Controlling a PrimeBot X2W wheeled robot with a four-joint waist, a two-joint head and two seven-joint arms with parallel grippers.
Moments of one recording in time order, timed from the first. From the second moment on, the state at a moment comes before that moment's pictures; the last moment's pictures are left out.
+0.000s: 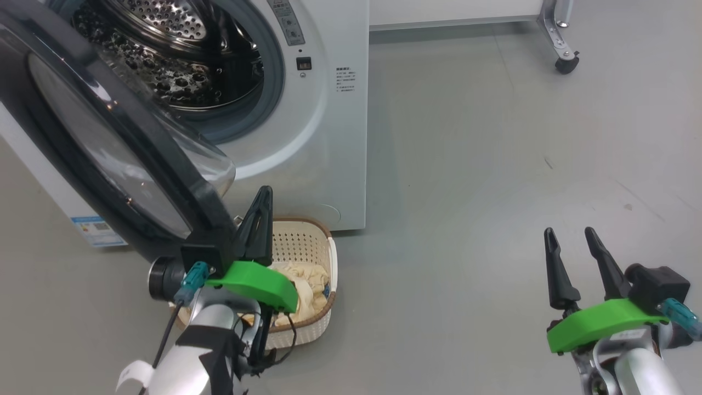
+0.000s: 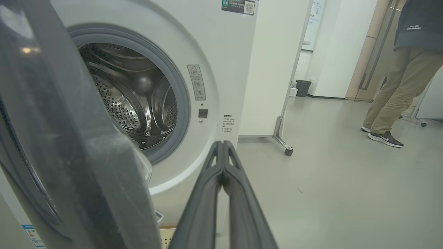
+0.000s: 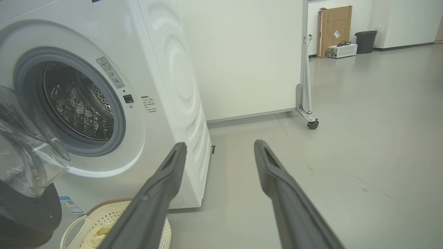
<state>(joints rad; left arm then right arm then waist) -0.44 0.04 -0.43 0.43 -0.35 -0.04 -0.26 -0.06 -0.08 0.04 0.24 0.27 0.13 -0.25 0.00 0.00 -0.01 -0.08</state>
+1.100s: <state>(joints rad) -0.50 0.02 -0.41 0.67 -0.44 -0.04 -0.26 -0.06 -0.07 0.03 0.25 0.27 0.13 -0.25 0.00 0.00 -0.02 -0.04</state>
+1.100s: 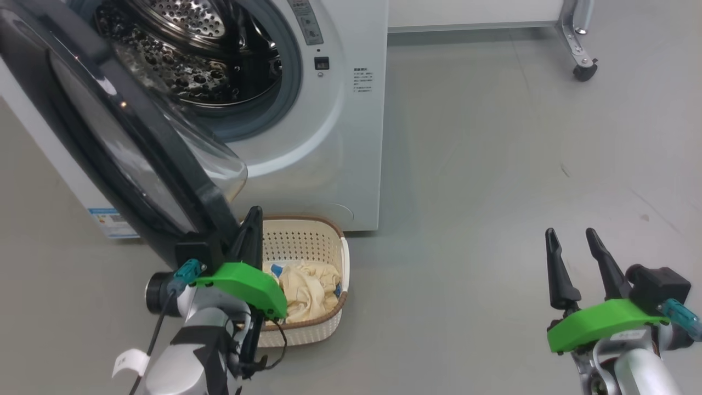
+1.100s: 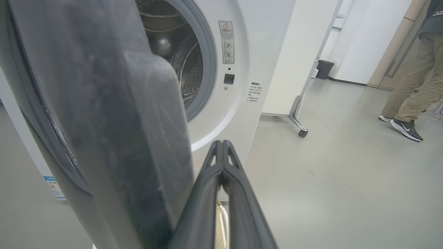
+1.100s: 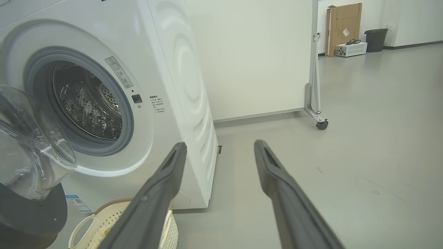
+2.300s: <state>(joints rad) -0.44 0.04 -0.35 0.67 -0.44 -0.04 -0.25 -0.05 -0.05 0.04 0.25 0.27 0.13 -0.25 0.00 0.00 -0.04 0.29</state>
